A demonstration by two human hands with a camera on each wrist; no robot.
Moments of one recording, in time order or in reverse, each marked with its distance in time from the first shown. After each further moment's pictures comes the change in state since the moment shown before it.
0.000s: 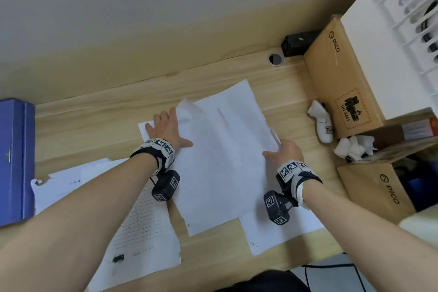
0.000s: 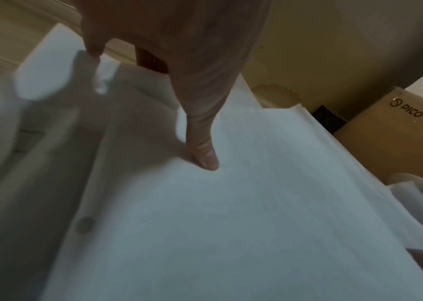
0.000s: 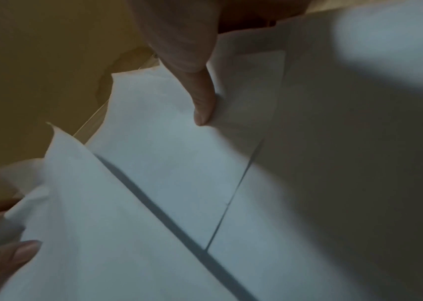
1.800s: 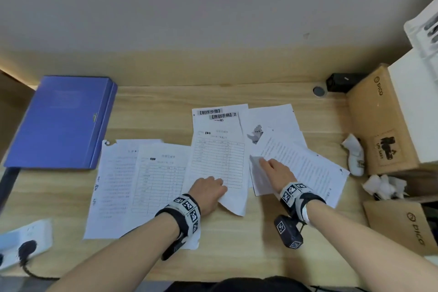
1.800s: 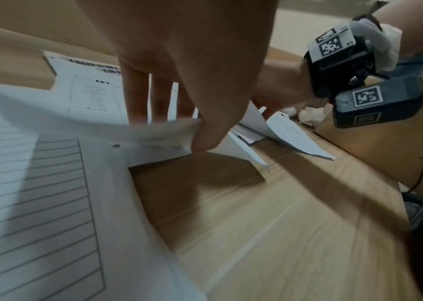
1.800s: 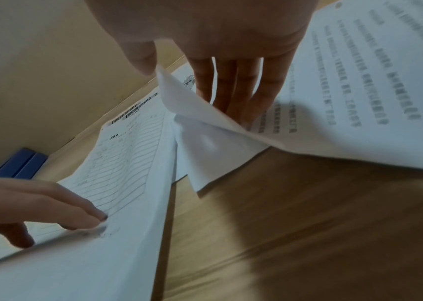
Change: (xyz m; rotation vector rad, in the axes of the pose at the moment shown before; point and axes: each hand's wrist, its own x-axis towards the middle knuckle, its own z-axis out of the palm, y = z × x) left_hand -0.186 -0.022 0.039 0.204 -0.208 0.499; right_hand -0.069 -0.043 0.043 -0.077 -0.268 -0.420
